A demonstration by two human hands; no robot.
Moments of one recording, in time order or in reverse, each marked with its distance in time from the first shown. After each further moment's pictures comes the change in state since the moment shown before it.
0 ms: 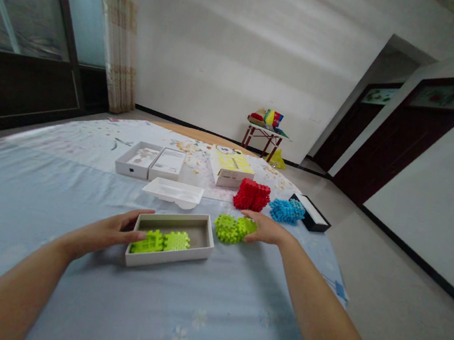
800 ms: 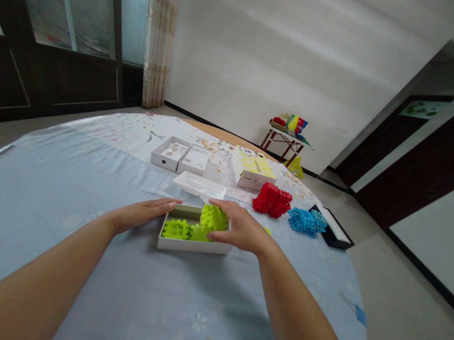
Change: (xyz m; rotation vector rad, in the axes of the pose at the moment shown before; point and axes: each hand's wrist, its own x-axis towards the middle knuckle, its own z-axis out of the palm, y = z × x) left_hand -0.006 0.001 0.001 0.114 0.189 0.034; right_hand 0.018 -0.145 0.024 0.090 0.104 -0.436
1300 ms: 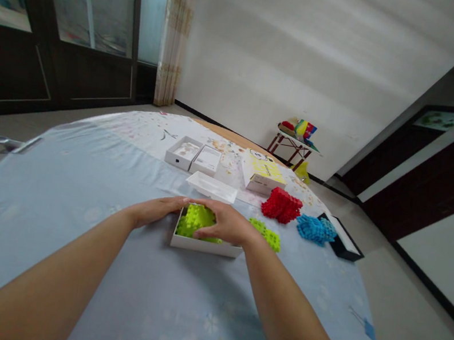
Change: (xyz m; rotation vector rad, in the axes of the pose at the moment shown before) left_hand 0.006 -0.011 0.004 -0.202 -0.013 0.029; right_hand 0.047 -0.022 0.029 0.116 -0.185 -0.075
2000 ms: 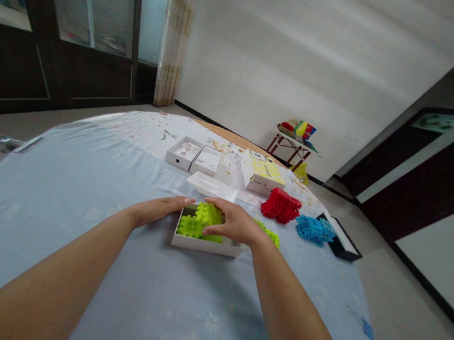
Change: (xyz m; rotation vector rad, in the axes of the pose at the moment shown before) left_hand -0.004 0.008 0.000 0.081 0.000 -0.019; right_hand -0.013 0.010 -0.008 -0.012 0.061 0.094
